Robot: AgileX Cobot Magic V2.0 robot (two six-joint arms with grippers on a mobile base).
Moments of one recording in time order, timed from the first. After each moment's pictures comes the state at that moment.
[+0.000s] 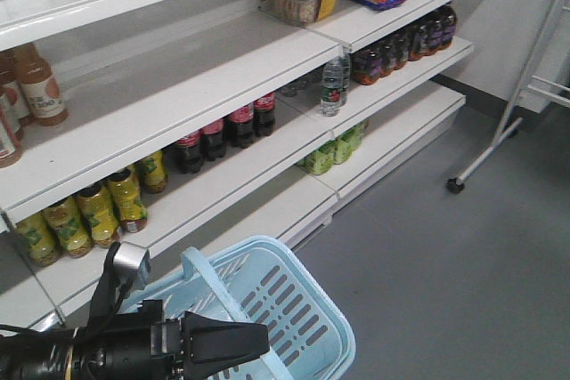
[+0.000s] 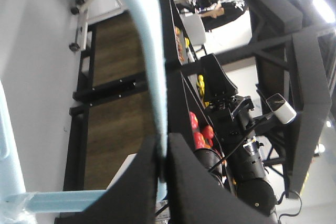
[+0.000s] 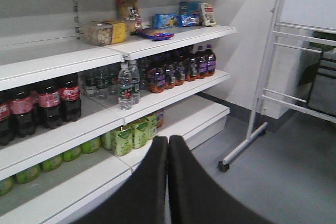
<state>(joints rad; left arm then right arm) -0.43 1.49 -0.34 1.02 -1.14 -1.73 -0.07 -0.01 0.03 -0.04 0.14 -0.02</state>
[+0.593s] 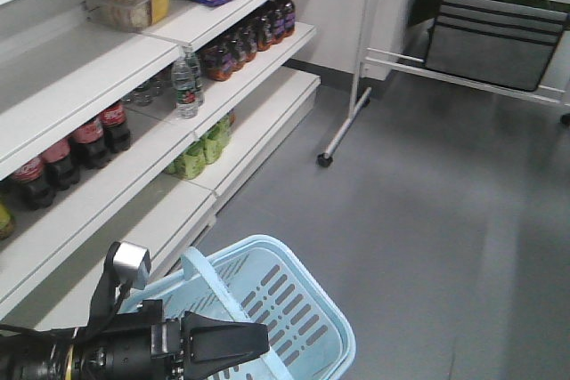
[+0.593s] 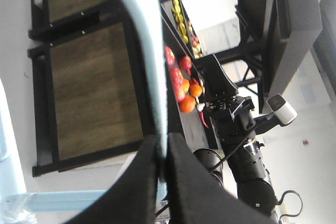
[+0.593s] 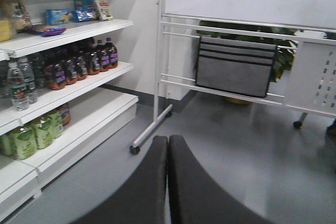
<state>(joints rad) -0.43 1.49 -0.34 1.02 -1.14 -1.73 -0.07 -0.01 0.03 -0.04 0.14 -0.02</state>
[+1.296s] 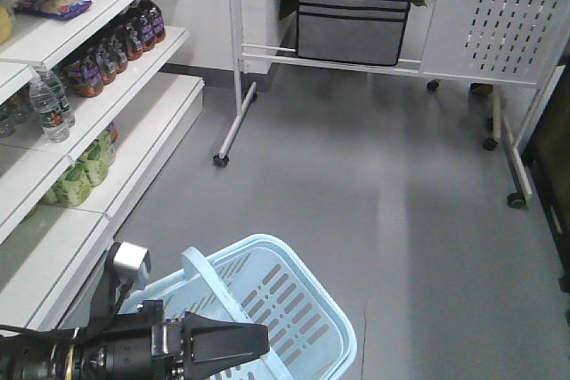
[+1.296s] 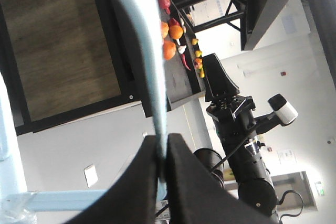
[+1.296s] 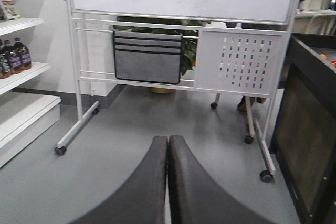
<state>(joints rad) -0.43 1.49 -0.34 1.02 -1.14 -1.73 -0.07 -0.01 0.03 -0.04 0.14 -0.02</state>
